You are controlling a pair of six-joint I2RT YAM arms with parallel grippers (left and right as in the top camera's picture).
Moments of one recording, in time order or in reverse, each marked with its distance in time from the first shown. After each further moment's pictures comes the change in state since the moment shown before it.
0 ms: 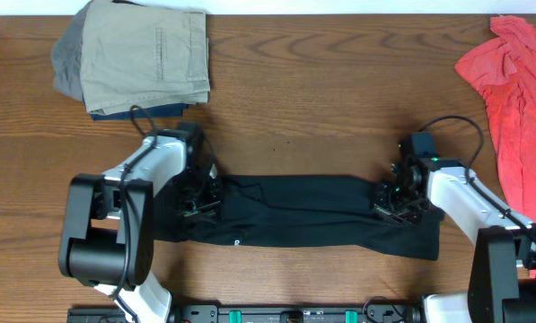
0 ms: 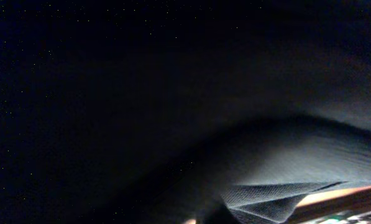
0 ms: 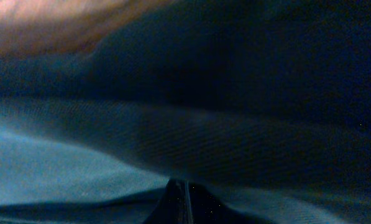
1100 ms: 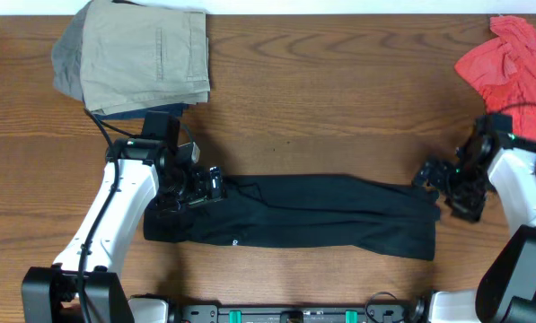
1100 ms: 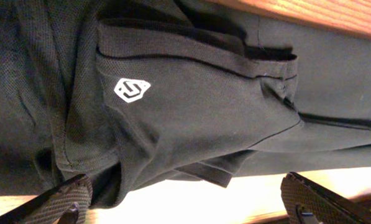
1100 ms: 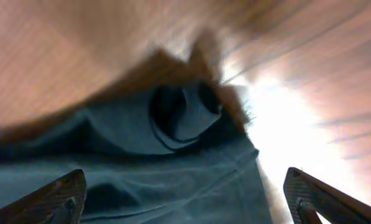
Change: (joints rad) left arm 0.036 -0.365 -0.007 -0.025 -0.037 -0.014; right arm -0.358 0.000 0.208 -0.247 0.061 -0.200
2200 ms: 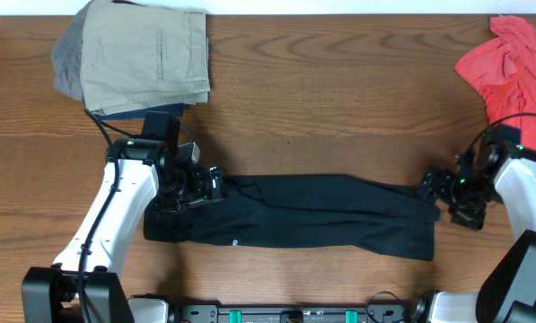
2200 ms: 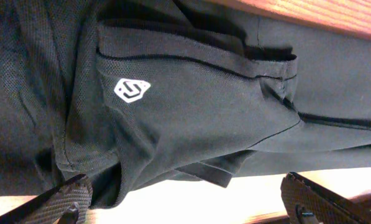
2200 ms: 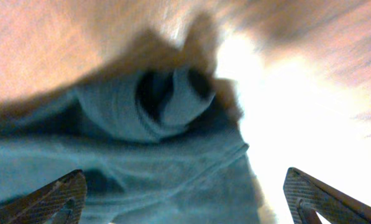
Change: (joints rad) left arm 0.000 0.000 0.000 0.001 0.000 0.000; right arm -0.058 -0.026 -0.018 -0.014 -0.015 -0.093
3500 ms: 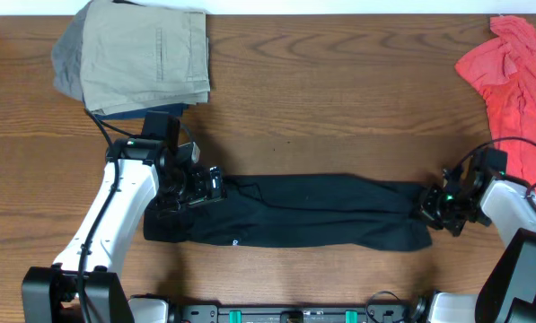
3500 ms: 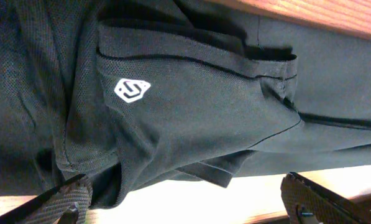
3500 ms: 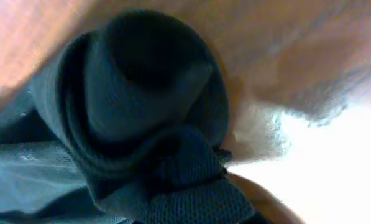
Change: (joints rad) left arm 0.000 0.000 0.000 0.000 0.000 0.000; right arm -0.005 -0.016 -0.222 0.253 -0.146 0.047
